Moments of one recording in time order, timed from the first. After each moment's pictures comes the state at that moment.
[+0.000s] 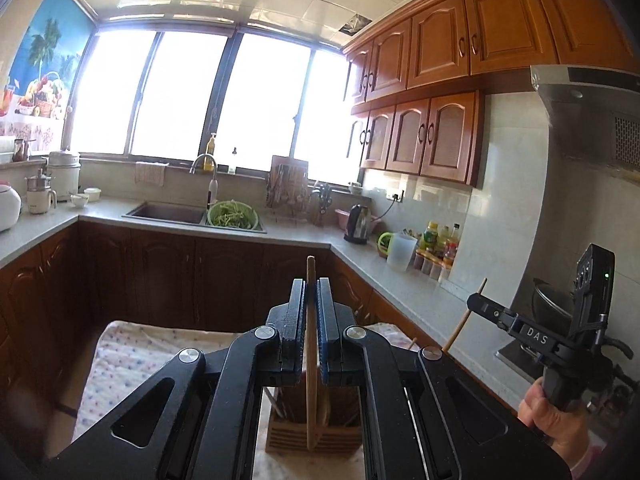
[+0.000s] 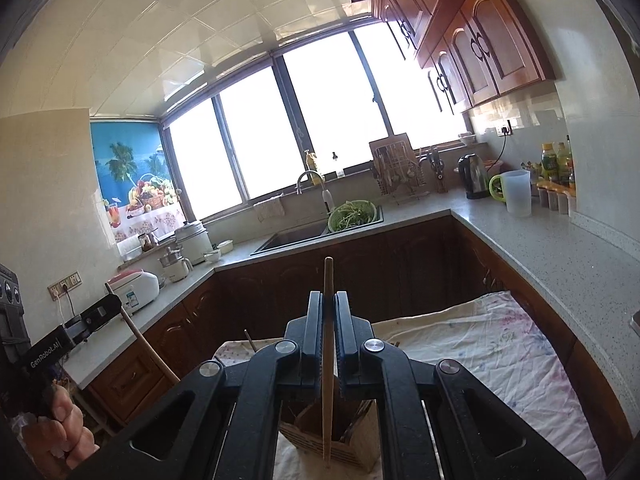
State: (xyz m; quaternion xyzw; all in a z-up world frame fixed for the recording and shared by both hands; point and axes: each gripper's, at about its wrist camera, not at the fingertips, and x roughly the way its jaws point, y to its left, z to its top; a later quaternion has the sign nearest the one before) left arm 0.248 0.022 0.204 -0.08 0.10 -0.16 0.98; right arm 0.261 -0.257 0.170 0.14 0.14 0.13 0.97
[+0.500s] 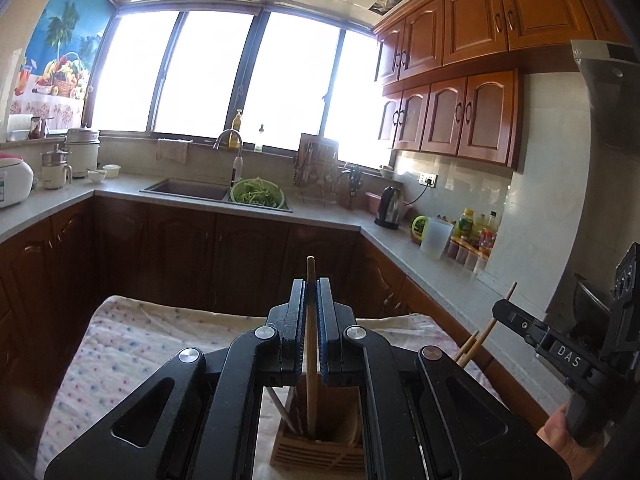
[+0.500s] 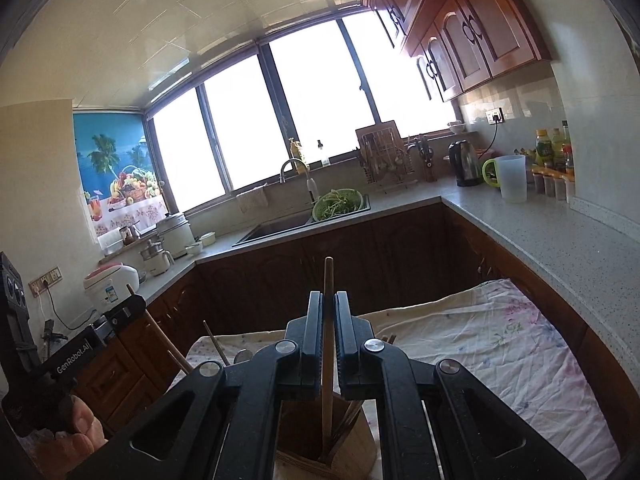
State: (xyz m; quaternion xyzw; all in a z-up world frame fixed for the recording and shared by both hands) left arm 0.312 0.003 0.136 -0.09 0.14 -0.11 0.98; right arm 0.301 -0.247 0.117 0.14 0.16 0.10 0.97
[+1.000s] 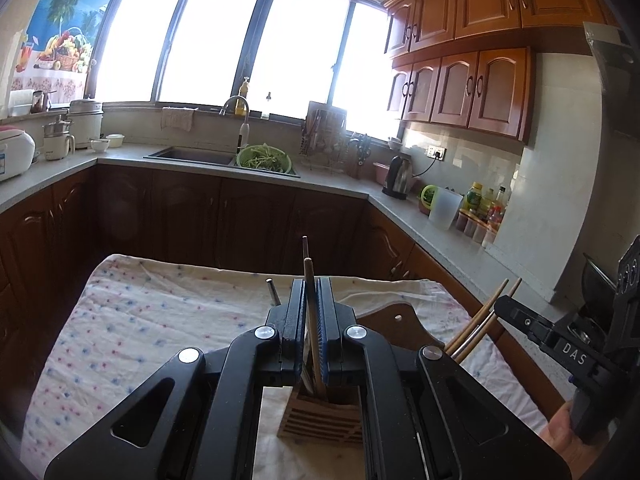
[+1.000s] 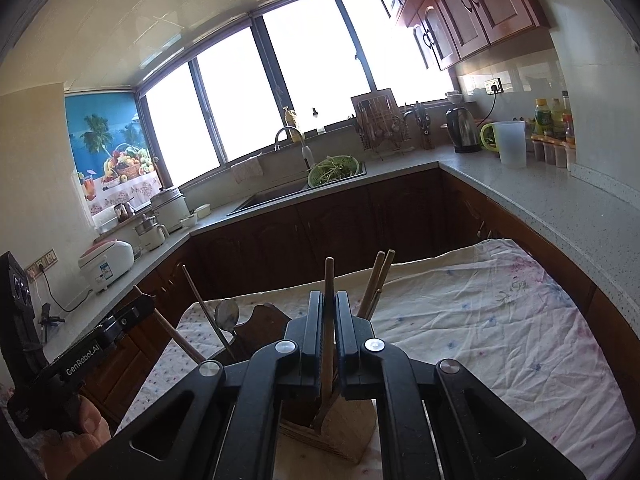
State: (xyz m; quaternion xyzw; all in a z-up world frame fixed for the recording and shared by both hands) left arm 0.317 0.000 0.094 -0.09 0.19 -0.10 0.97; right arm 0.309 -0.240 0.081 0.14 0.21 0.11 0.96
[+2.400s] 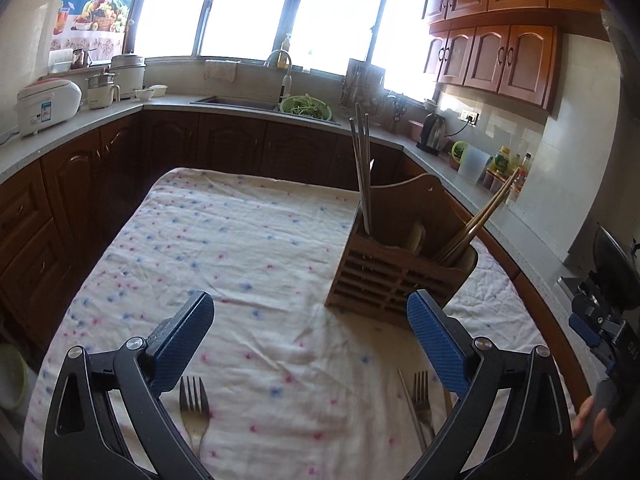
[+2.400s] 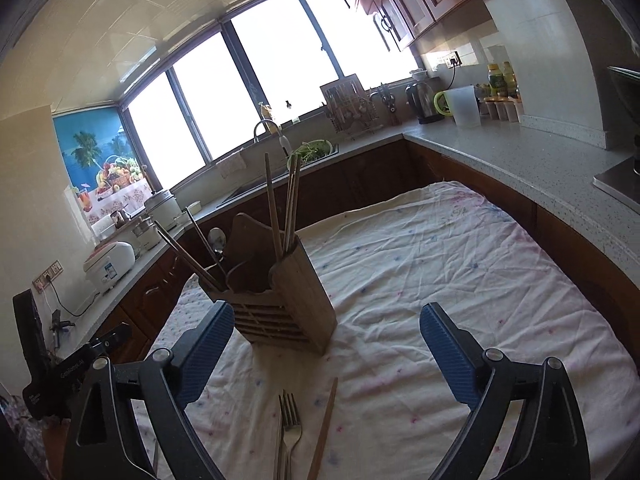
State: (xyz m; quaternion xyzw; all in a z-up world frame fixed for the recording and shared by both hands) left arm 0.211 0.034 0.033 -0.10 0.28 -0.05 0.95; right arm 0.189 -0.295 0.027 0.19 0.23 0.08 0.95
